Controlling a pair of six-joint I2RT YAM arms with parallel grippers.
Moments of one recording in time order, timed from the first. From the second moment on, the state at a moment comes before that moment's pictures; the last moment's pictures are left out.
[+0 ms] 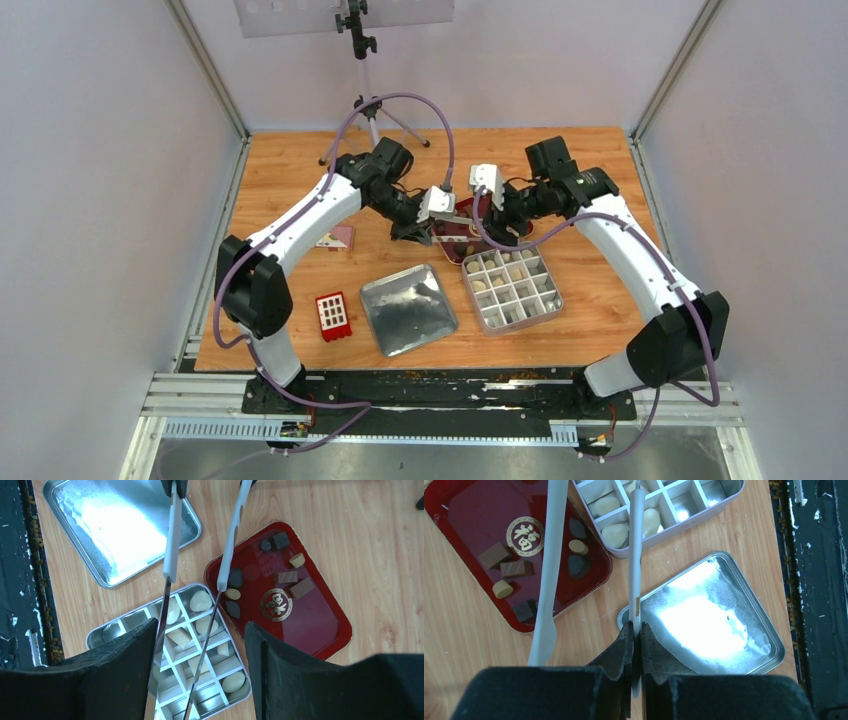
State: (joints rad) left arm -0.57 1.76 1.62 -1.01 0.75 1.01; right arm 0.38 1.46 1.43 -0.92 -0.68 -0.88
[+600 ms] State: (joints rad) left arm -0.55 1.77 1.60 -0.96 0.83 0.97; right arm 0.46 1.53 1.48 -1.01 -0.62 -0.91
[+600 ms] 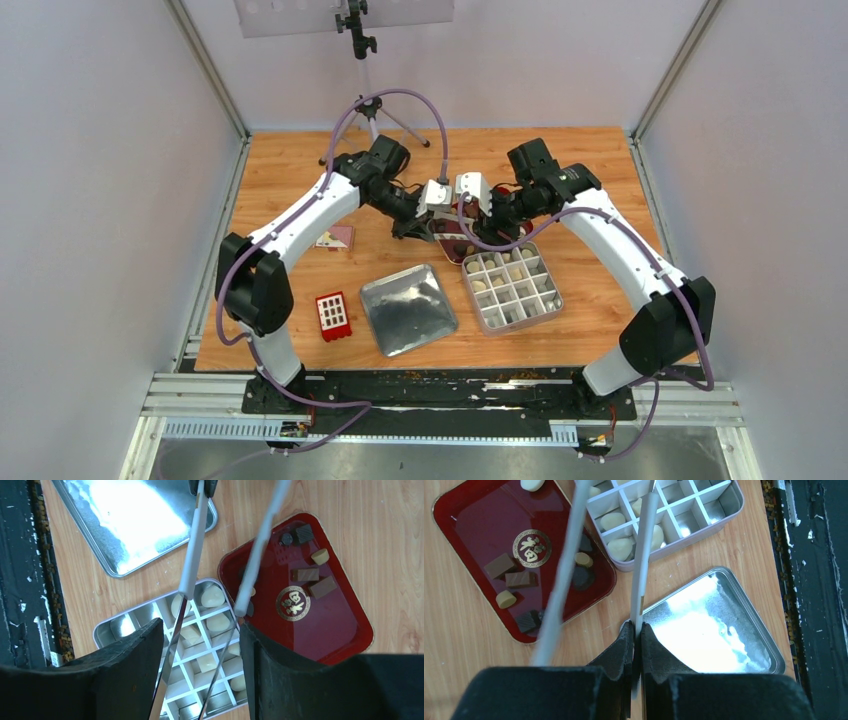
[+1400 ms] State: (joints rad) left arm -0.44 1.51 1.29 -0.64 0.73 0.67; right arm 0.23 1.64 1.50 -1.00 -0.43 -0.70
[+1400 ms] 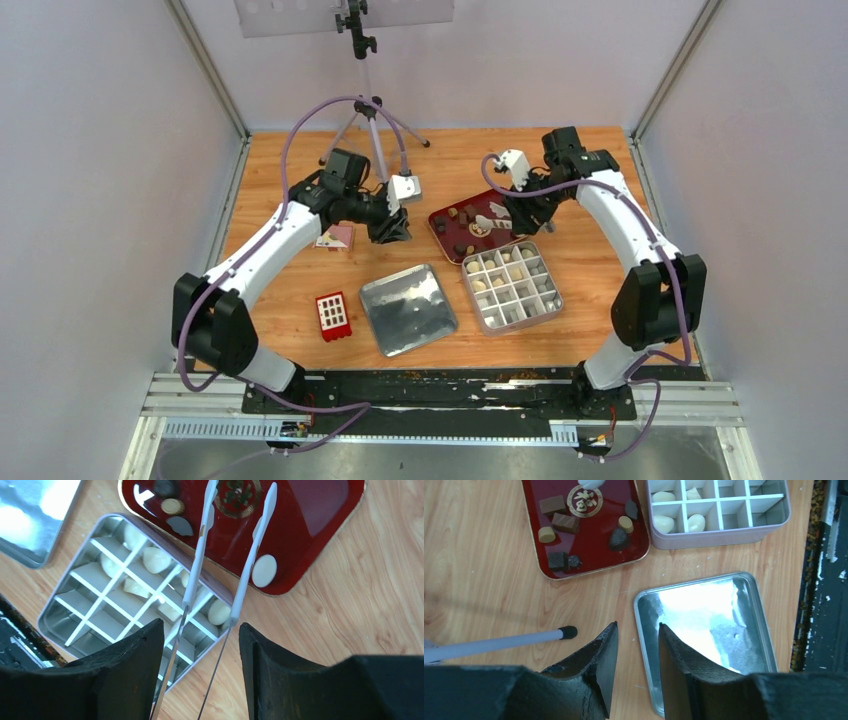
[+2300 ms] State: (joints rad) left arm -0.44 1.44 1.18 -0.60 0.71 0.55; right arm 0.15 1.86 1.75 -1.22 -0.29 -0.62
